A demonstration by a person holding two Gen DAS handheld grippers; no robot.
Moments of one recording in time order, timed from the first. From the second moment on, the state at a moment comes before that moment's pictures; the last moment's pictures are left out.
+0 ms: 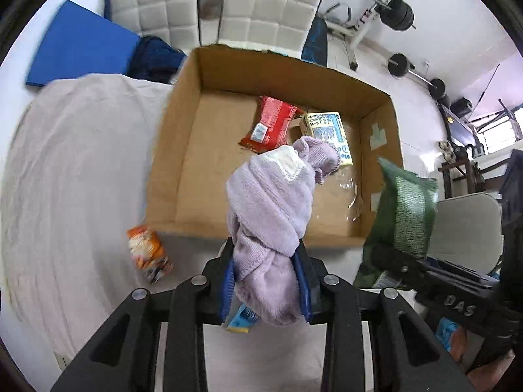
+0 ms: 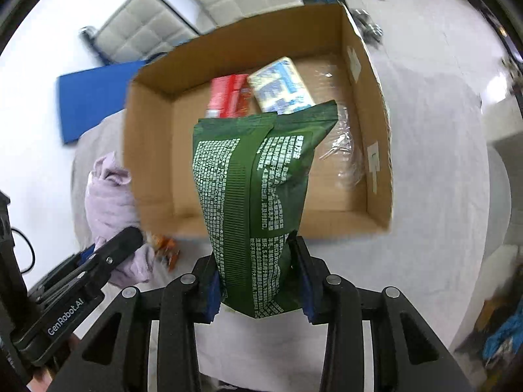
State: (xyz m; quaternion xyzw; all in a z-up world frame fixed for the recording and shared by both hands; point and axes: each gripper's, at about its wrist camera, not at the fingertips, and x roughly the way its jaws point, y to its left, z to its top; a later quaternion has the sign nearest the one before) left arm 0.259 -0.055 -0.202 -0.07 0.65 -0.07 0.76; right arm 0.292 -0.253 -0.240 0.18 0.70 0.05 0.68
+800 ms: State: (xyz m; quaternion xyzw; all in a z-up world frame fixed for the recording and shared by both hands) left arm 0.423 -0.058 -0.319 0.00 0.72 -0.01 0.69; right arm 0.352 -0.250 -0.354 0.14 0.77 -0.04 0.62
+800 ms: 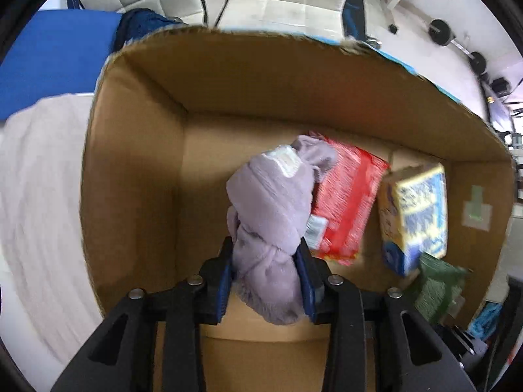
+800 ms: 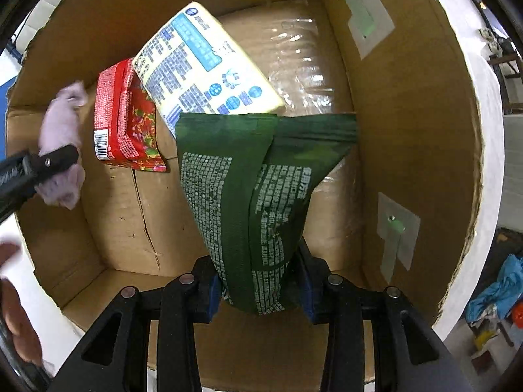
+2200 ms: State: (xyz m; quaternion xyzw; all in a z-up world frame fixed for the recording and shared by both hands) left arm 0.277 -0.031 -0.179 0.02 0.58 -0.02 0.82; right arm 0.272 -0.215 -0.174 0.06 0.63 -0.03 0.77
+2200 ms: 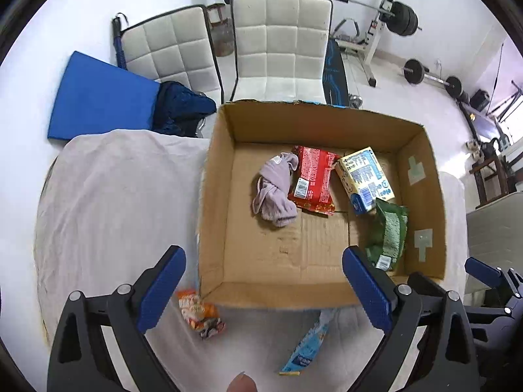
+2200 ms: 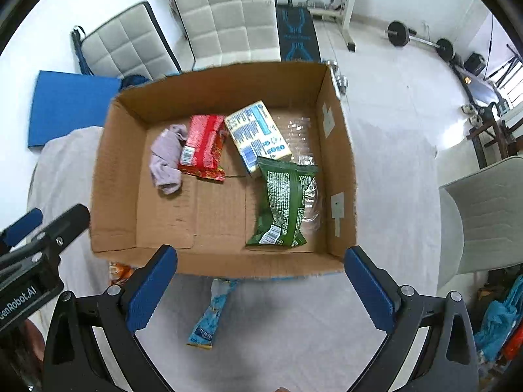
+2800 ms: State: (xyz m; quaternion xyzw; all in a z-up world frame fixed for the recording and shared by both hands) left arm 0.223 0.040 -0.167 -0.03 0.57 0.03 0.82; right arm 0.207 -0.185 -0.236 0.14 0.70 0.00 0.70
